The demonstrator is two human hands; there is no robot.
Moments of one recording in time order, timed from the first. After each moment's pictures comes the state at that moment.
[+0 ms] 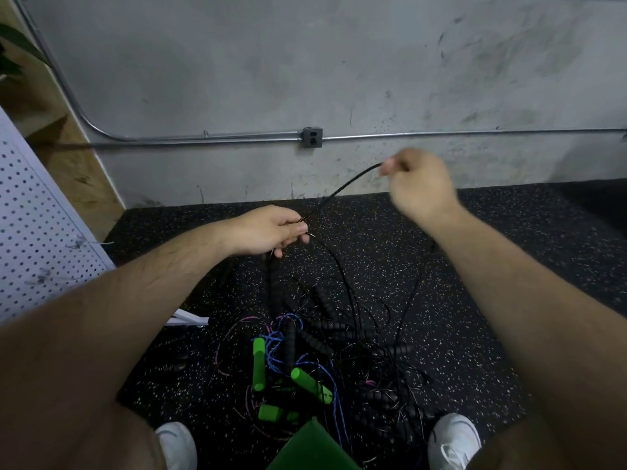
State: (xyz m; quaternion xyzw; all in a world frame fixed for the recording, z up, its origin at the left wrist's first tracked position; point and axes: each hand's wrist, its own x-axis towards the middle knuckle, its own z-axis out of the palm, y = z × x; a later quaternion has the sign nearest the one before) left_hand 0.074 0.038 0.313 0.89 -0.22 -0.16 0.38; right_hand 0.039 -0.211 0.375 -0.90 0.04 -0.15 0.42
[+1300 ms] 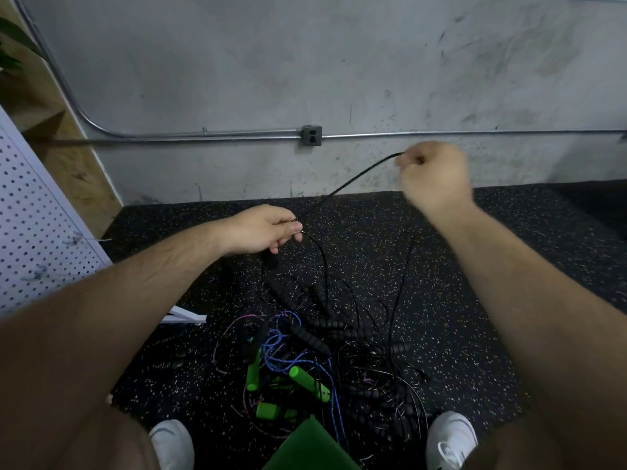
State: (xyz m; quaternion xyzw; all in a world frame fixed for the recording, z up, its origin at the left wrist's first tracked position) left_hand 0.082 0.048 0.302 0.89 -0.20 -0.14 0.38; right_hand 0.053 -0.226 0.374 -0.90 0.07 -0.22 0.36
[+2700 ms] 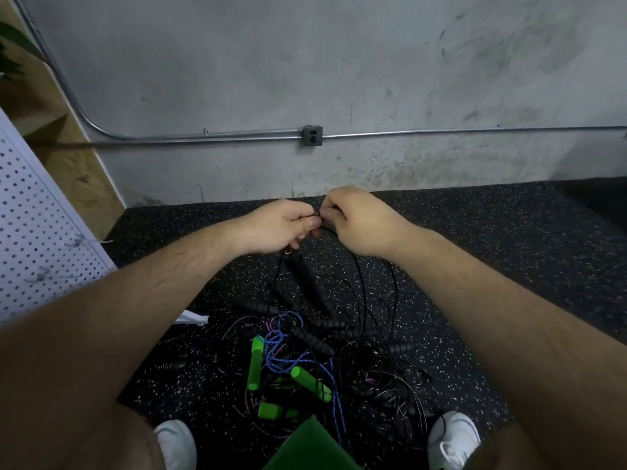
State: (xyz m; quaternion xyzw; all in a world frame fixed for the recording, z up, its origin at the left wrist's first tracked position) left_hand 0.071 0.016 0.314 0.88 -0.23 -0.11 0.40; right_hand 0.036 -0.164 0.343 -0.95 -0.20 -0.06 0.22
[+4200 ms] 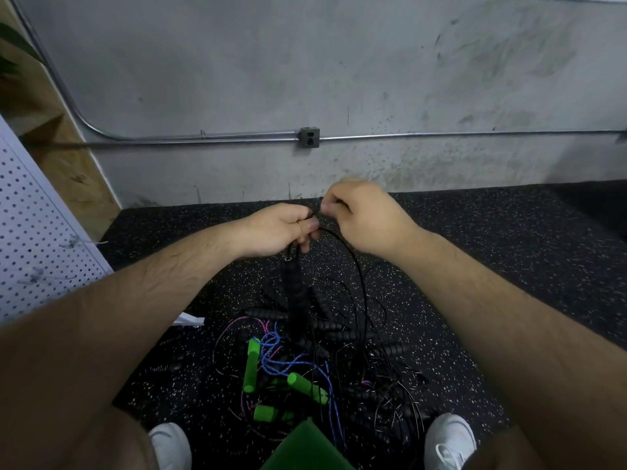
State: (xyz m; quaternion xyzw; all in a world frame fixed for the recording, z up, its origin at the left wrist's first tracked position) left_hand 0.058 0.014 0.319 0.87 -0.24 -0.12 0.42; right_hand 0.029 -0.173 0.353 -0.94 -0.20 -0.12 0.25
